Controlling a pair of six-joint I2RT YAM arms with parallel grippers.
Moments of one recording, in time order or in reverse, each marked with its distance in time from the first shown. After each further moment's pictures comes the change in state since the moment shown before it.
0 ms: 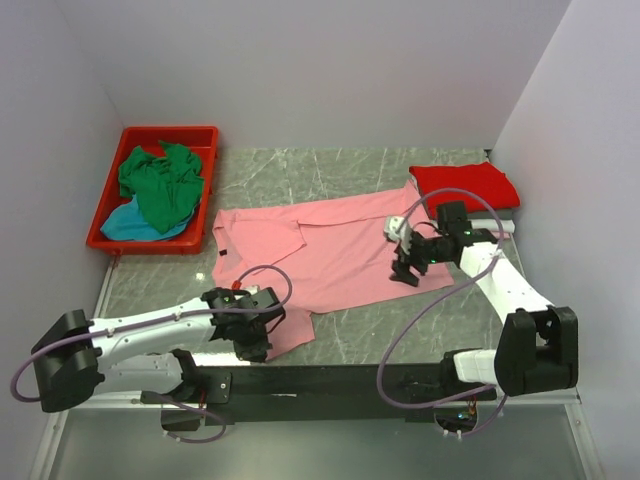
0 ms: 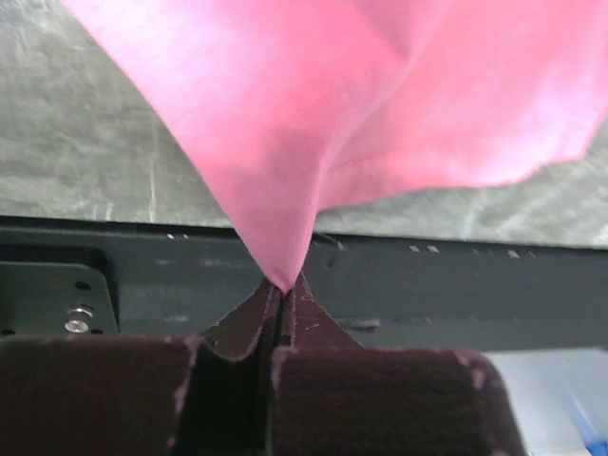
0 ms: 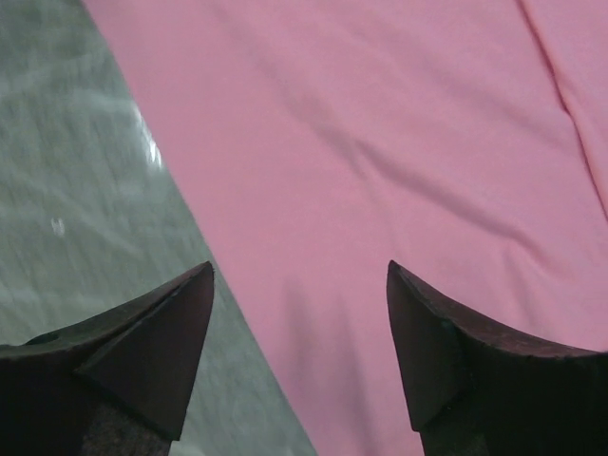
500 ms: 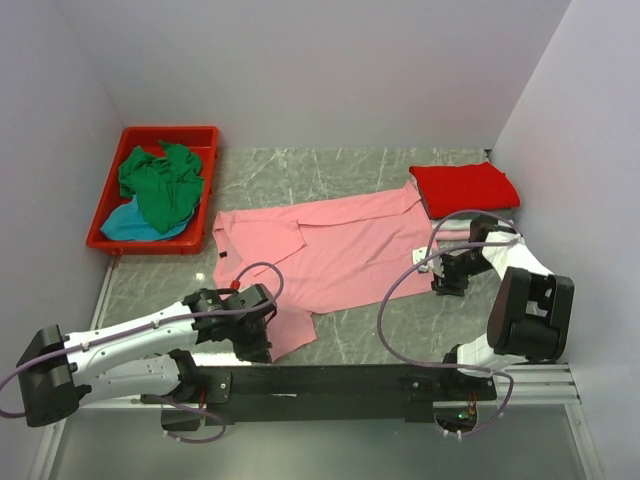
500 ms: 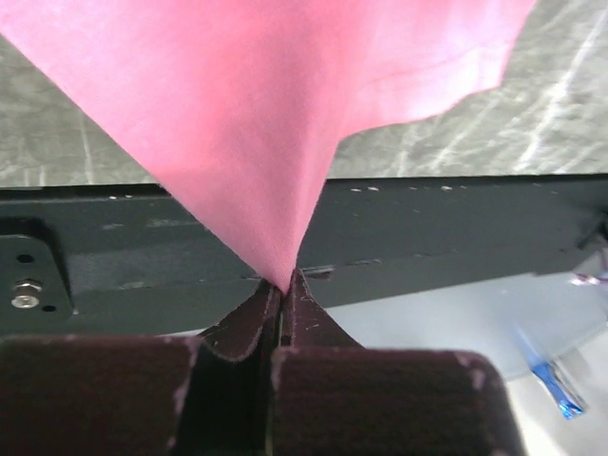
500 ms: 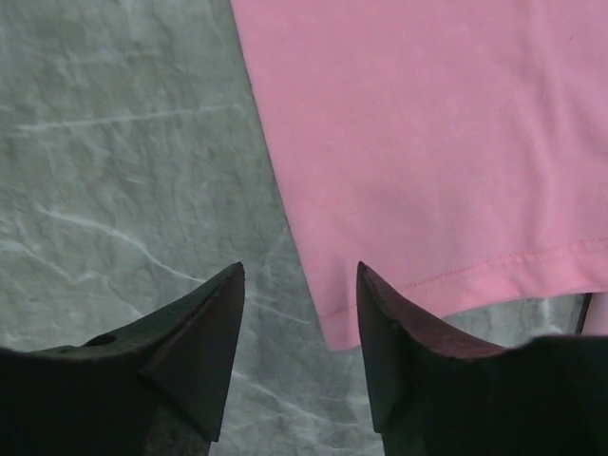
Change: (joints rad) left arm 0.014 -0.133 0.001 0.005 0.107 0.000; right arm -0.361 0.186 0.018 -0.360 0.197 -0.837
